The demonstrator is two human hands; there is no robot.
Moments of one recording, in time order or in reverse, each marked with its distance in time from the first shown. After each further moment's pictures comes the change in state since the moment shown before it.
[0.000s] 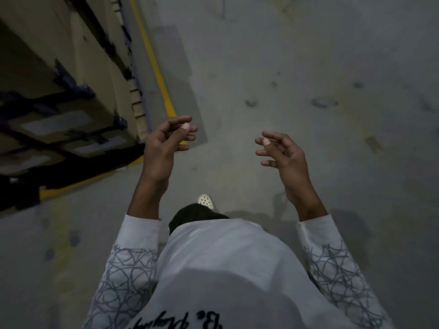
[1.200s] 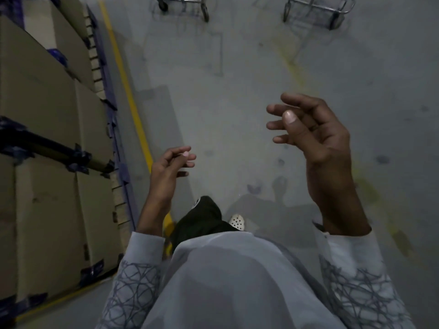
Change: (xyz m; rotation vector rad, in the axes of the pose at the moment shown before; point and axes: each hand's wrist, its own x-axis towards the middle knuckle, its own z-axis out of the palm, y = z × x) left_hand 0.762 0.080 0.166 0.042 0.031 -0.193; right_hand 0.734 -0.324 0.045 0.029 -0.066 -0.332
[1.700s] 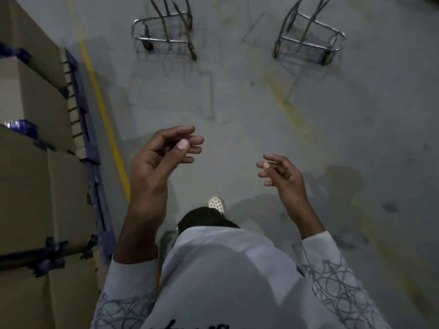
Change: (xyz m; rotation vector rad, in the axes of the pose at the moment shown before) left_hand 0.322 0.211 0.082 -0.099 -0.157 0.365; right_hand 0.369 0.173 0.006 -0.044 0.098 0.352
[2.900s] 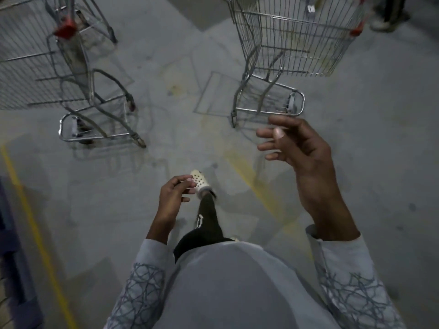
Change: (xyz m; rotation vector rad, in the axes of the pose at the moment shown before) left_hand 0.779 -0.183 0.305 0.193 -0.080 -0.562; right_hand 0.706 -0.358 -0.171 0.119 0.137 -0.279
